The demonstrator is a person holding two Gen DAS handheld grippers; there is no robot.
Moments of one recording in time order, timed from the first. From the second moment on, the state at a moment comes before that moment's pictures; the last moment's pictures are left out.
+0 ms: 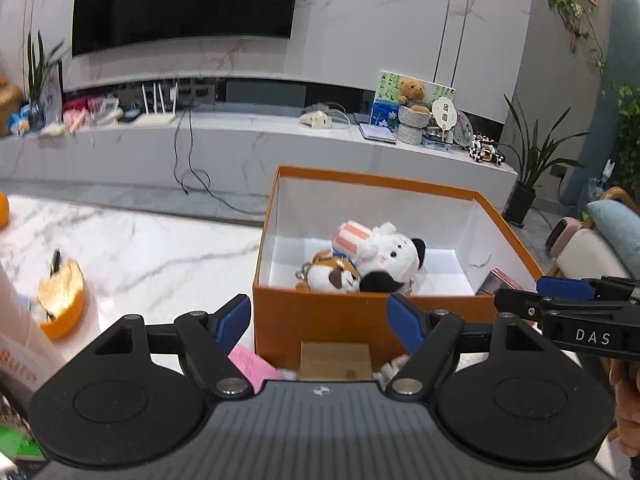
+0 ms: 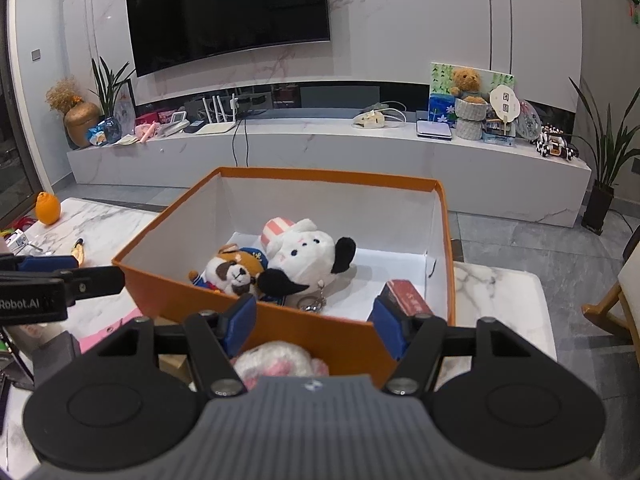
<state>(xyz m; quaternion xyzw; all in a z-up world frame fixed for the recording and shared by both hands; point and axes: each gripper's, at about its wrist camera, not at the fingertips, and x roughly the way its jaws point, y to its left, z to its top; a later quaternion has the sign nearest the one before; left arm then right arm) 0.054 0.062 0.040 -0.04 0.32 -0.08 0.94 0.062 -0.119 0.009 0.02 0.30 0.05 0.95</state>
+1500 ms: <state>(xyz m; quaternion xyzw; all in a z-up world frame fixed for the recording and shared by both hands) 0.057 0.024 -0.062 0.21 0.50 -0.29 0.79 0.042 -0.137 -0.046 -0.01 0.41 0.08 0.91</state>
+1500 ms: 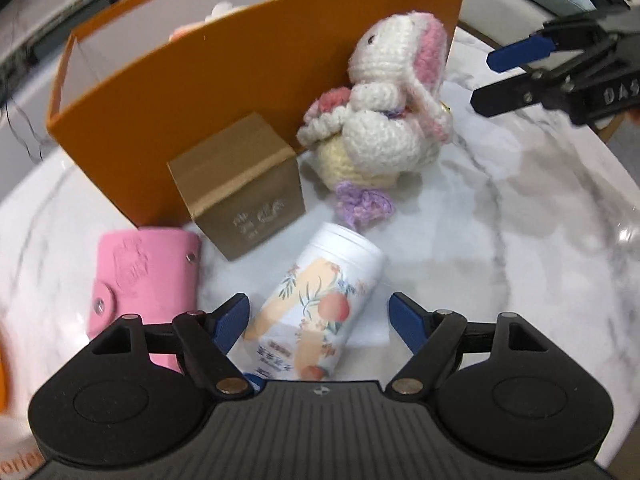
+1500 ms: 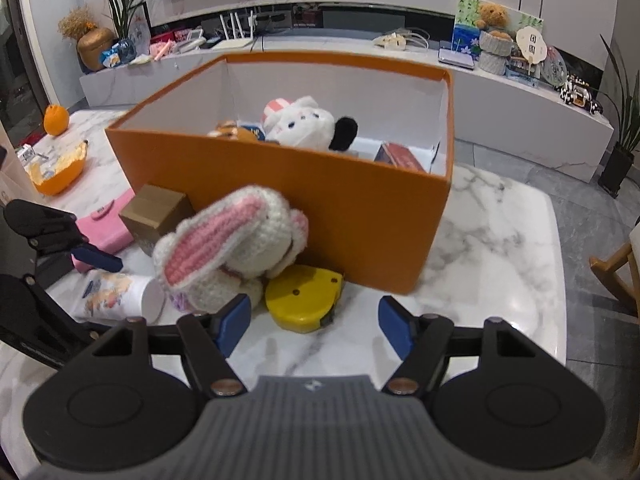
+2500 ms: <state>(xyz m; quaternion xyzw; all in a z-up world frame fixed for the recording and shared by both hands) 0.036 0.028 -0.059 0.17 0.53 -0.24 0.80 0.083 -0.108 -0.093 -0.03 0.45 0.07 0.89</state>
